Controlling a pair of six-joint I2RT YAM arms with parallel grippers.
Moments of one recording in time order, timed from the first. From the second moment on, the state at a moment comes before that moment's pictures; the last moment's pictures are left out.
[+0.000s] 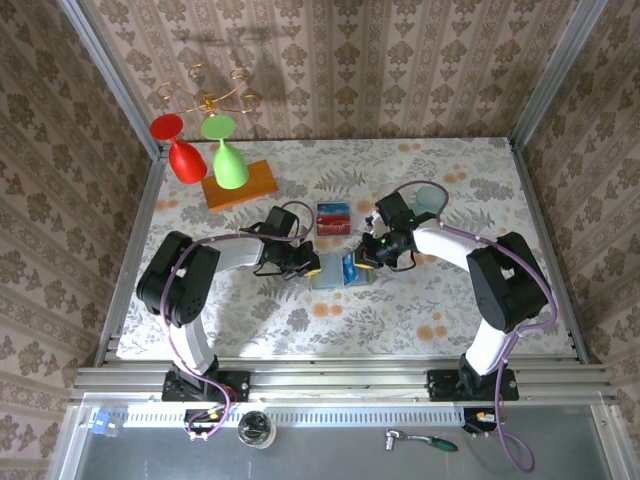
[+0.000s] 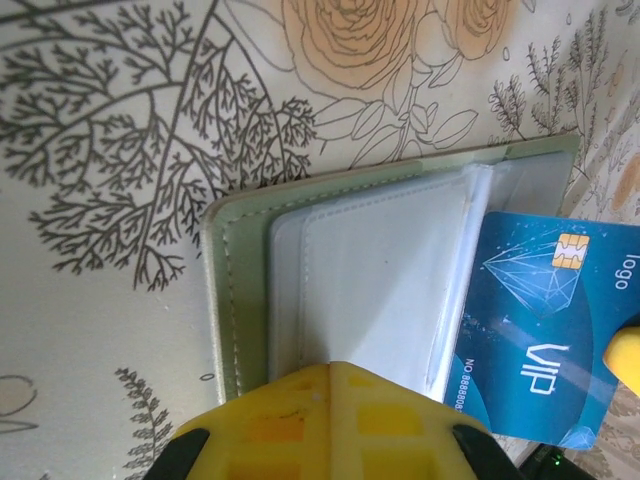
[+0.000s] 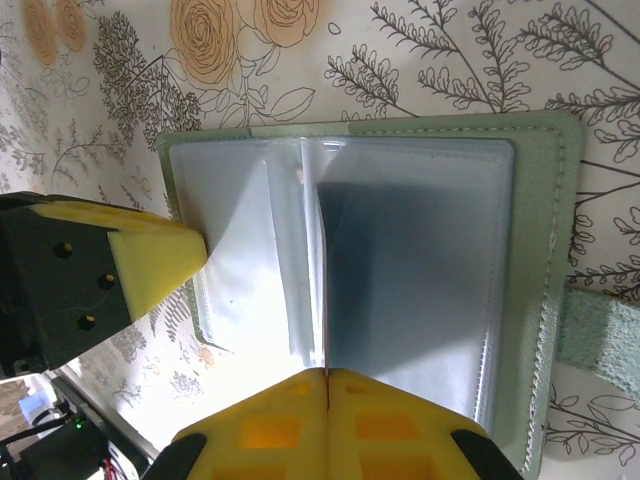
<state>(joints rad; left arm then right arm) -0.56 1.80 0.93 -0.21 0.57 -0.77 0.43 1.74 1.06 -0.46 -0.50 0.60</state>
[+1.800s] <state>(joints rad) -0.55 1.80 0.90 -0.11 0.58 -0.80 0.51 1.81 1.20 -0.62 -0.36 0.51</state>
